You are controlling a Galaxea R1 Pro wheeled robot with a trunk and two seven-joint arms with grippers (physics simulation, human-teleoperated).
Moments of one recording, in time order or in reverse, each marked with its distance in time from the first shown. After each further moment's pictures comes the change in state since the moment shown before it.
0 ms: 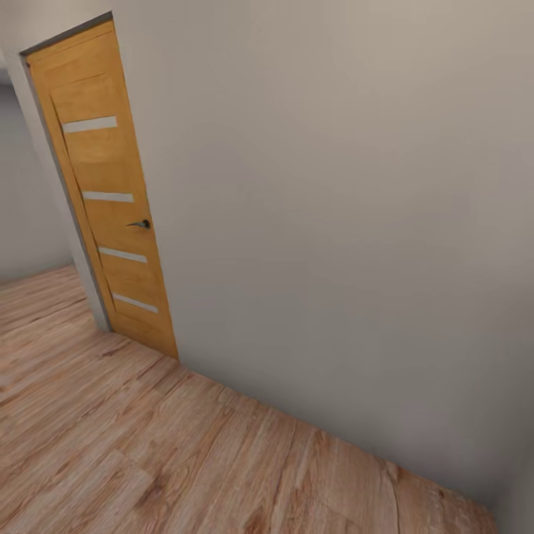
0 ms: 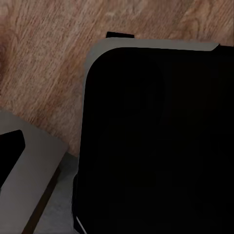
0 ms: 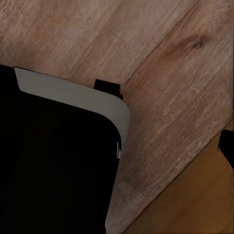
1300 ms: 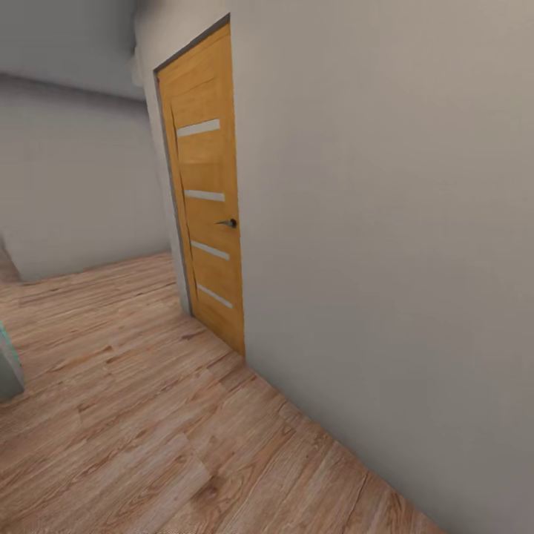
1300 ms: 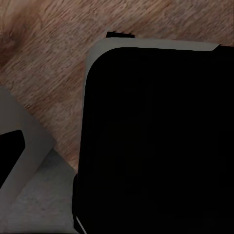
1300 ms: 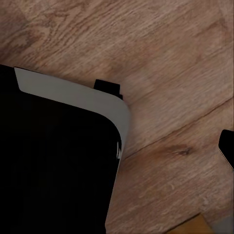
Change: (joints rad) left arm 0.000 0.000 0.001 0.000 0.001 0.000 0.001; right arm 0.000 0.000 0.000 0.000 0.000 0.000 0.000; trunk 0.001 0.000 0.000
